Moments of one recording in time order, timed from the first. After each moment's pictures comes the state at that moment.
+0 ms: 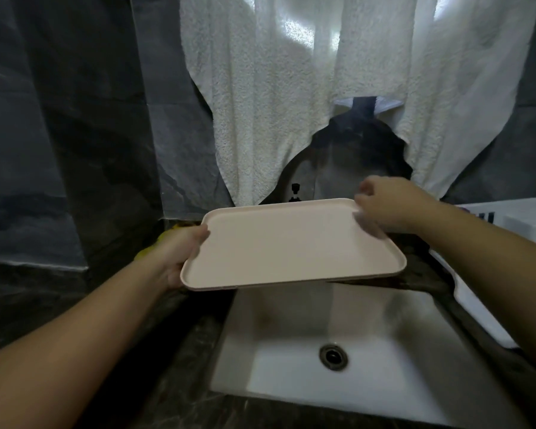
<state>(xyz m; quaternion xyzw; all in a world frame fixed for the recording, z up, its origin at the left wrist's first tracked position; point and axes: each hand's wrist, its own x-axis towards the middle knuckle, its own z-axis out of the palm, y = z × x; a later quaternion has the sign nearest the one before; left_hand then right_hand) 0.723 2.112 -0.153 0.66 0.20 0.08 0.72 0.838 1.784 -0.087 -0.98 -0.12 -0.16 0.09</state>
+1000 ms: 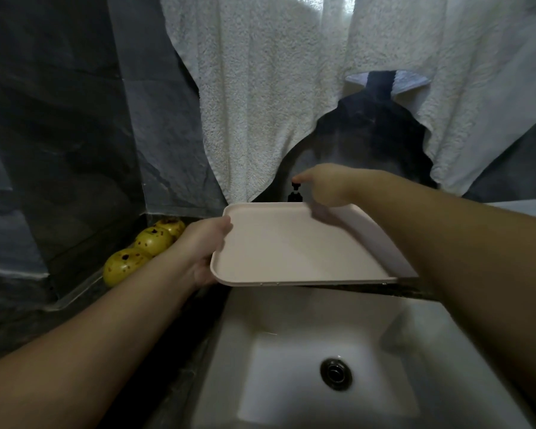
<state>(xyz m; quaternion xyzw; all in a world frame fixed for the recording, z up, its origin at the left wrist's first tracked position) 0.782 2.071 -0.158 0.59 0.19 0.02 0.78 0.901 1.880 -0.078 -0.96 -0.26 -0.06 0.01</state>
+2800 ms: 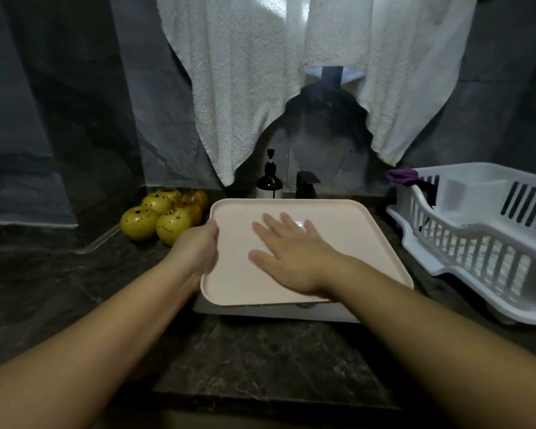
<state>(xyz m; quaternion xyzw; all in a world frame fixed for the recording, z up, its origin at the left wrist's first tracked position) 0.659 2.034 -0.204 0.66 0.24 0.13 0.70 0.703 1.845 -0.213 -0.95 -0.32 -0.04 0.06</state>
